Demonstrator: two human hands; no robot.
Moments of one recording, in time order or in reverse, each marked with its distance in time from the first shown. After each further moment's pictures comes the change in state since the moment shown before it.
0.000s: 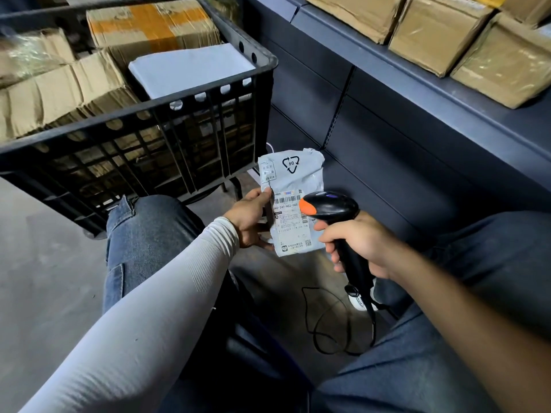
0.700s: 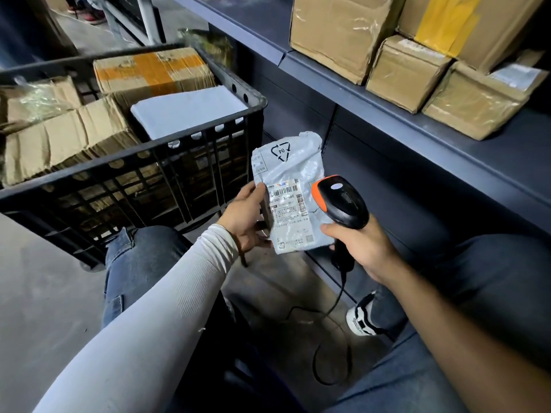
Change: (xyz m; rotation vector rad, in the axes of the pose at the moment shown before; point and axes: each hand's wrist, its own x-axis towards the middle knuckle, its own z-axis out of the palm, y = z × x) left_hand -0.036 0.051 0.024 -0.101 0.040 0.229; right_hand 0.015 -0.012 -0.017 0.028 0.278 -0.430
